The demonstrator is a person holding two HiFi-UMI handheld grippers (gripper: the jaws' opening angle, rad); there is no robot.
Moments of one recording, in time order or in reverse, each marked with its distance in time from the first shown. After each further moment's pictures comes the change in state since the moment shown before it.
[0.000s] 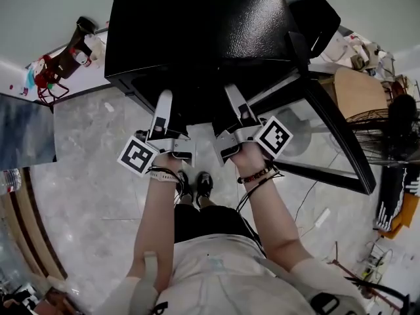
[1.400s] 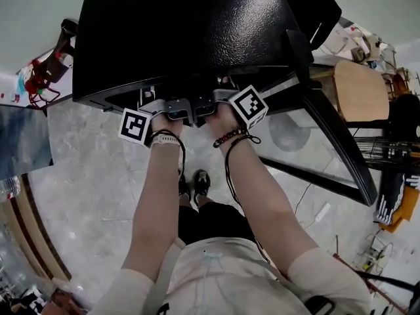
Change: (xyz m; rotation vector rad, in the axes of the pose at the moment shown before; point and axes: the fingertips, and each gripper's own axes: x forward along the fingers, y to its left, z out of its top) left arm 0.078 0.094 0.019 -0.165 -0.275 0.090; right arm 0.081 -0.087 0.062 0.043 -0.246 -0.046
